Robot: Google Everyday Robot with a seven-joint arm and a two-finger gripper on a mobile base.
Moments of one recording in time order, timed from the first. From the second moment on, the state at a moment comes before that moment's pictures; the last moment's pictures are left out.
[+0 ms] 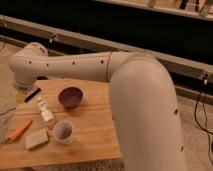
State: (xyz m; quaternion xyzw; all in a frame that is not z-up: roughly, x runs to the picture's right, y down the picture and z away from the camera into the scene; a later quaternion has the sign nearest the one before) arm -0.404 0.017 0.658 -0.24 -0.31 -0.02 0.92
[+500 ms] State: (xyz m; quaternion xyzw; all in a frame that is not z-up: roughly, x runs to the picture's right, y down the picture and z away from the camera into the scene) arm -0.483 0.048 0.652 -0.27 -0.41 -0.20 0.85
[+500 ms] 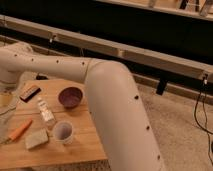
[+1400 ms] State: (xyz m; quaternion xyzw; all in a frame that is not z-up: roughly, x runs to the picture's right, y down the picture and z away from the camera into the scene) arm -0.519 0.099 0.682 -0.31 -0.30 -0.28 0.86
